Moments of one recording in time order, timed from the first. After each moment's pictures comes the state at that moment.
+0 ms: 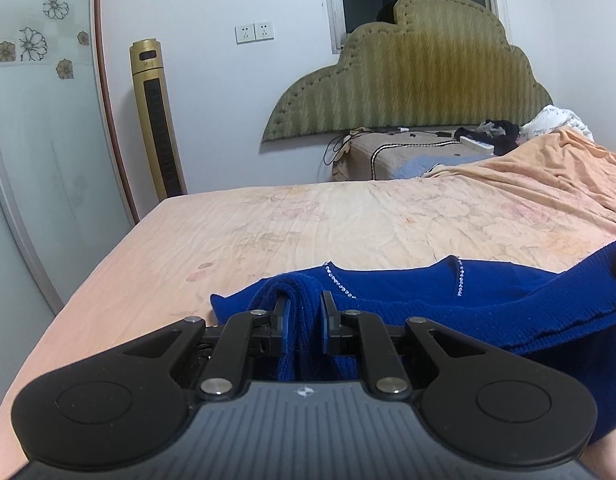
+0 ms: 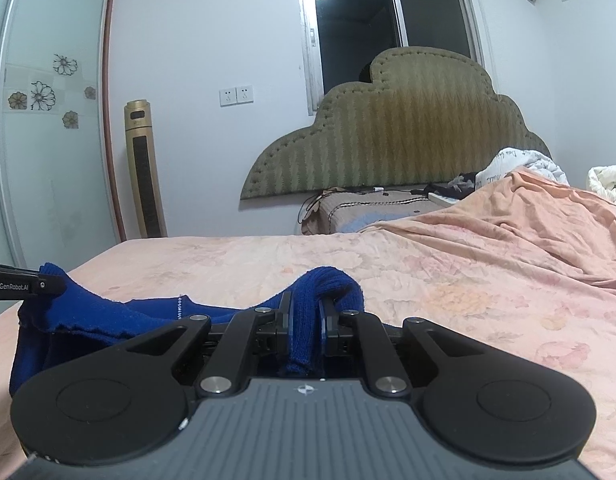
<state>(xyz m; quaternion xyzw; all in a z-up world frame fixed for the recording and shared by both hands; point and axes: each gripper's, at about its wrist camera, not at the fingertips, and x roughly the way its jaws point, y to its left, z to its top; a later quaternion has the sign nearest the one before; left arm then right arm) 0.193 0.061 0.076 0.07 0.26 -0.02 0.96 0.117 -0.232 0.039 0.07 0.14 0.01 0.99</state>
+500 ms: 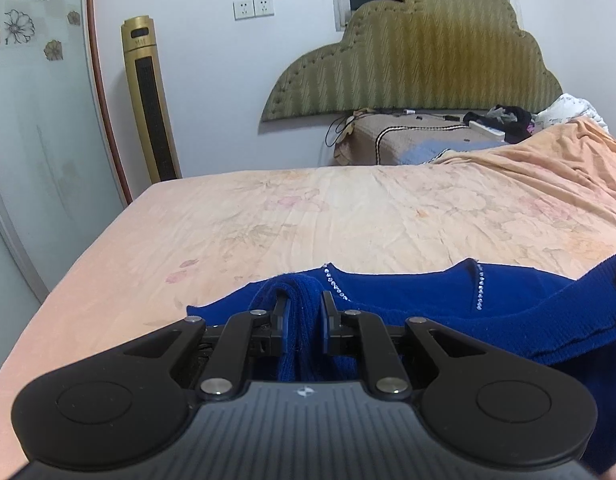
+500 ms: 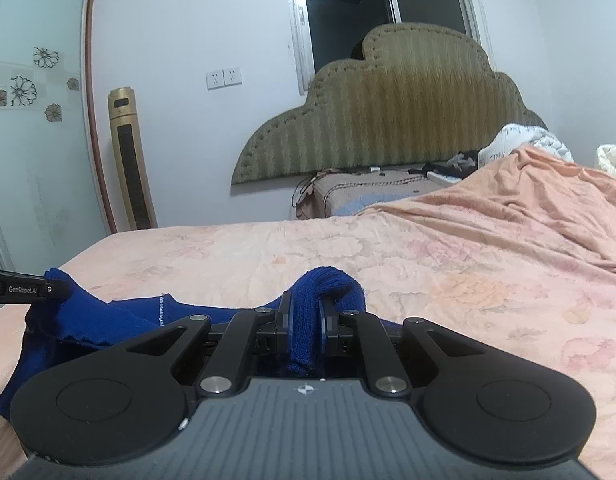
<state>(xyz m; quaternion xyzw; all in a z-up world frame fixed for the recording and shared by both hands) 0.255 0.055 0.058 0.06 0.29 -0.02 0.95 0.173 -0.236 0.024 0.08 0.17 0.00 0.98</state>
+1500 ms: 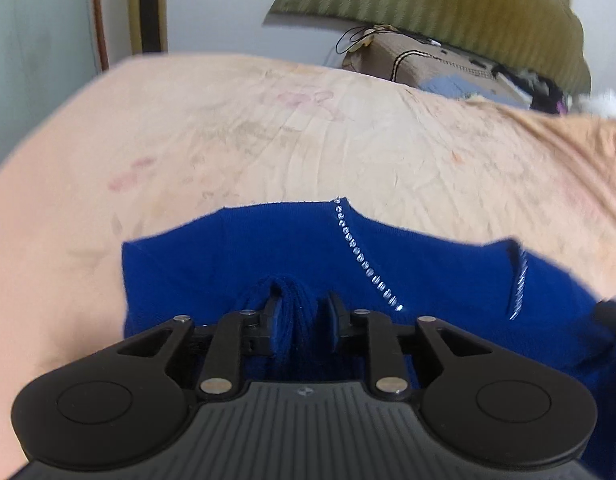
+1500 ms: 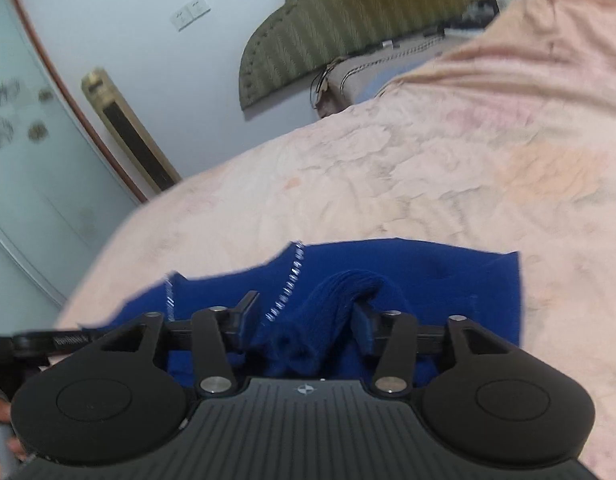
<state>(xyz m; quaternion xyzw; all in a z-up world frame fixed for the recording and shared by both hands) 0.353 0.091 0.001 -0.07 0.45 -0.03 0.89 0.282 -0.283 -0.023 0.27 0.31 0.08 0.91</state>
